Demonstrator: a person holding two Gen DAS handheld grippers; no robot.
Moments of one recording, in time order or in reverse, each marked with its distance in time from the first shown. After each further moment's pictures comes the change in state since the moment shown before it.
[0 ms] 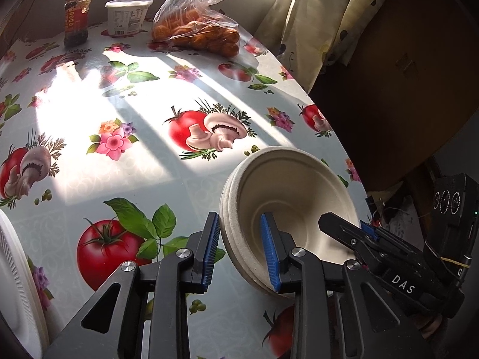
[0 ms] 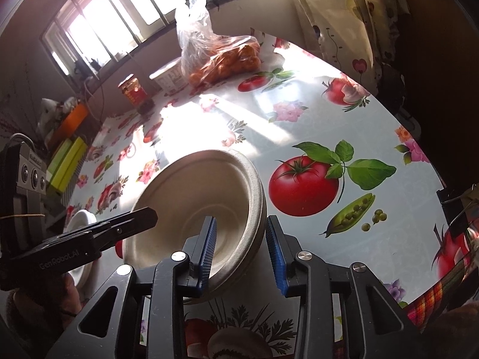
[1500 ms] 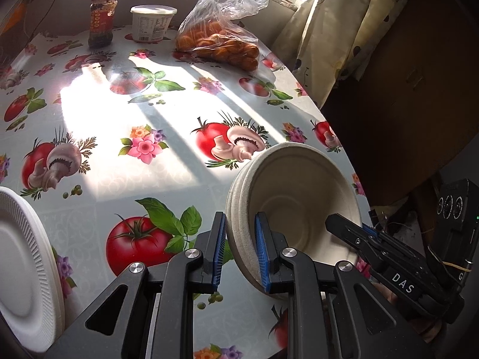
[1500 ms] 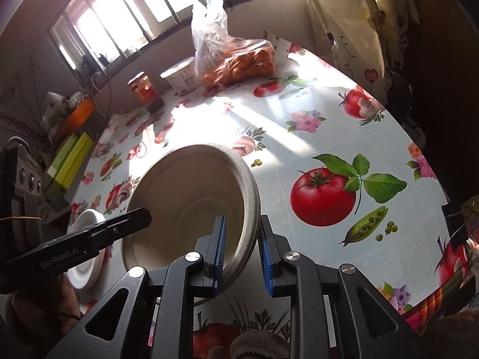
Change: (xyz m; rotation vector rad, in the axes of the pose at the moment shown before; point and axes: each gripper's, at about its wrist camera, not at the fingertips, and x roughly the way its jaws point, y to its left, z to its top) left arm -0.029 0.015 0.000 -0.061 -0.050 0.048; right arm -0.003 0.023 0.010 -0.041 0.002 0.014
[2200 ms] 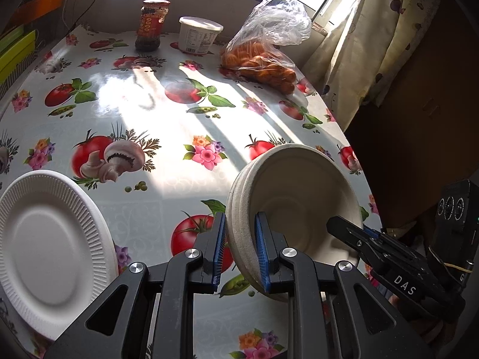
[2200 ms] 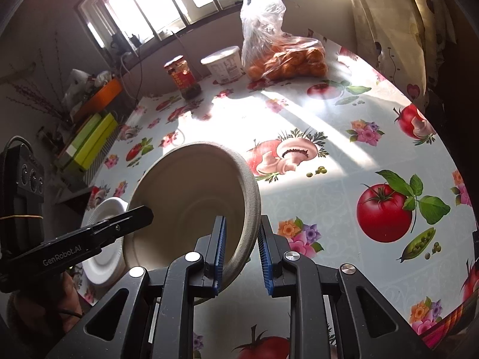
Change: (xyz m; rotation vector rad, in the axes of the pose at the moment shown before) left arm -0.041 0.047 -0.005 -0.098 -0.074 0.070; right arm 0.021 0.057 0.009 -0.110 0.040 0.086
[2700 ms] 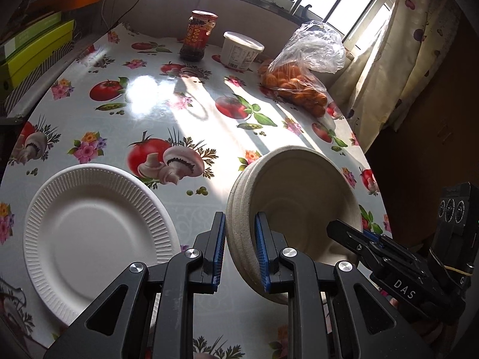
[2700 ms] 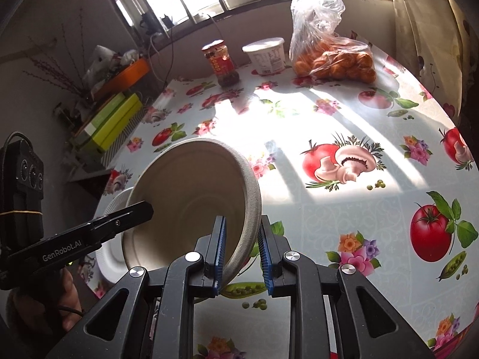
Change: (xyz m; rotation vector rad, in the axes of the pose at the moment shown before) left arm -0.034 0.050 -0.003 -0.092 -0.064 0.070; right arm 0.027 0.056 0.008 -0.105 0.044 0.074
